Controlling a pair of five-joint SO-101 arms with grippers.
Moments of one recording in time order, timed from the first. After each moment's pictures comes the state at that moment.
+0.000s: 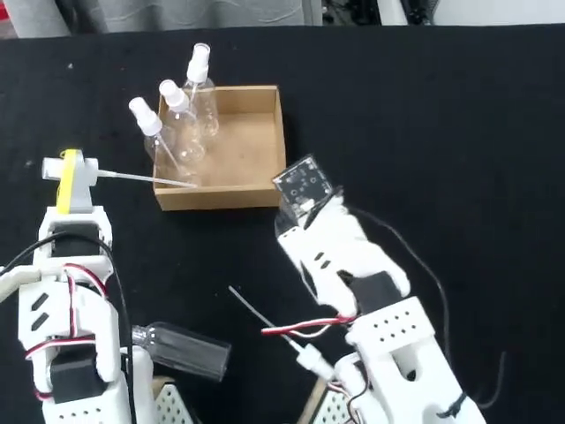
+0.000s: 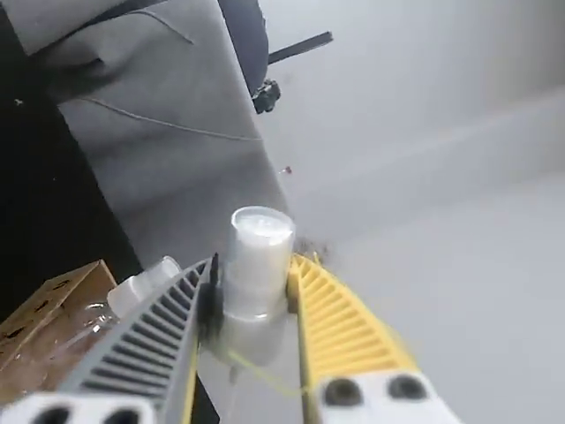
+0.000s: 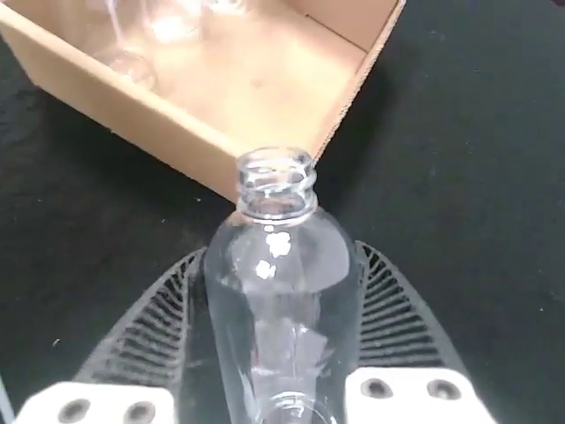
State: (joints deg) left arm -15.3 -104.1 74.6 30.9 66.1; right arm -20.9 -58.2 69.9 38.1 14.2
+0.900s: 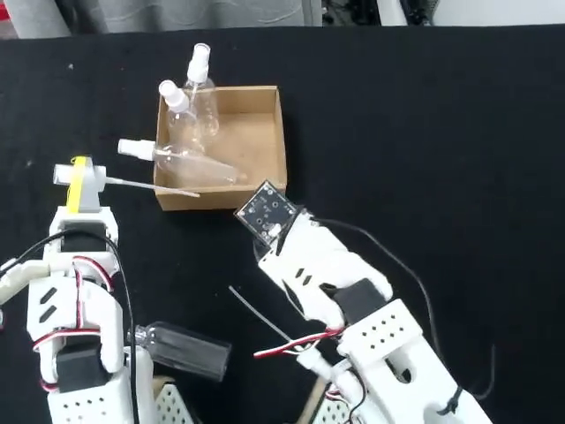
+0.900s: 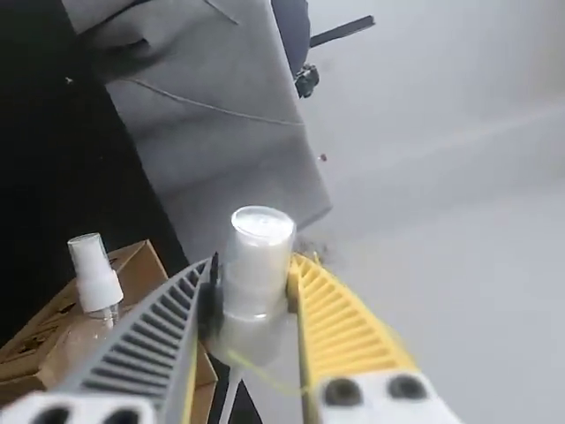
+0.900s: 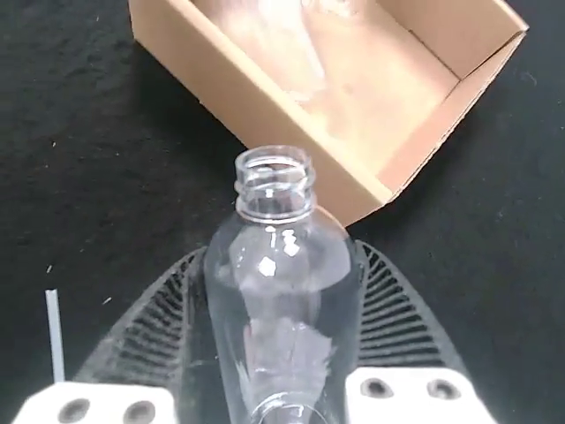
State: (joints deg) left arm -15.3 -104.0 79.5 30.9 66.1; right arm -29.2 -58.2 72.3 38.1 20.1
